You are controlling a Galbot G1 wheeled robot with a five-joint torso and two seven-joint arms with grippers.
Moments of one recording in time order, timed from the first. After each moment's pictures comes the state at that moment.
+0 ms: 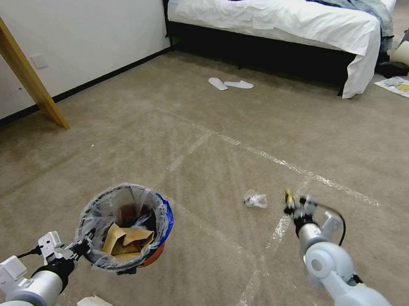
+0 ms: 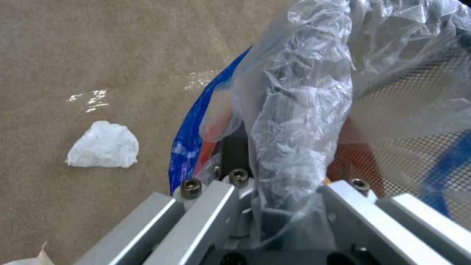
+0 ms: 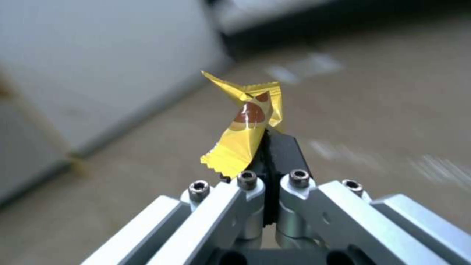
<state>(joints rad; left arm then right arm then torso) 1.69 -1.30 -1.00 -2.34 -1.12 0.70 -0.31 -1.27 1.01 0.32 2.07 0.83 0.03 0.24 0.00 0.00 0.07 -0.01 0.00</state>
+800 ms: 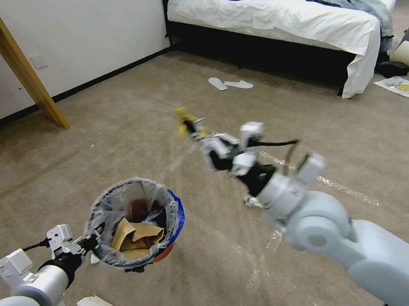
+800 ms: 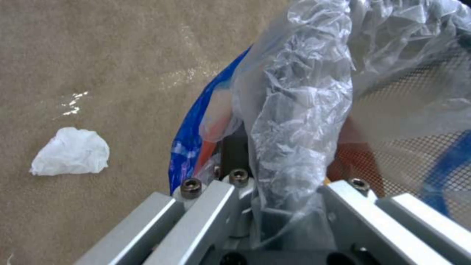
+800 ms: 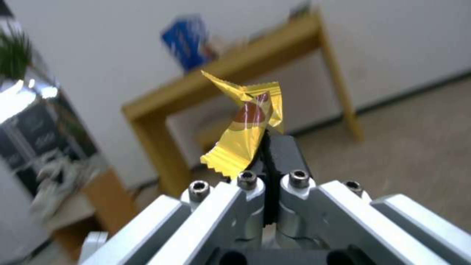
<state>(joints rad) 1.67 -1.27 -0.98 -2.38 -1.16 0.72 -0.33 -0.48 0.87 -0.42 2.27 1.30 -0.09 0.19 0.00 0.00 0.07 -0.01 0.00</state>
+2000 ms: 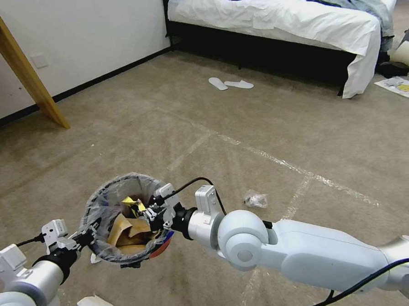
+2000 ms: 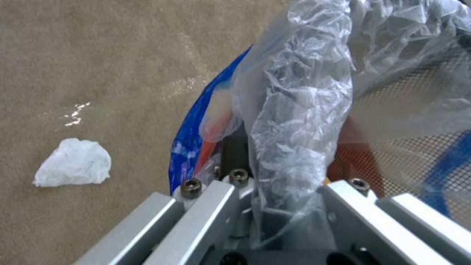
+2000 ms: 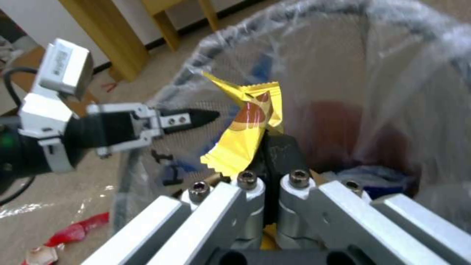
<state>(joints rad) 1.66 -1.24 -1.00 -2.38 -1.19 0.72 -0.34 -0.34 1.01 -0.74 2.09 1.30 -0.29 0.42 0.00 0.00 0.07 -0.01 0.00</state>
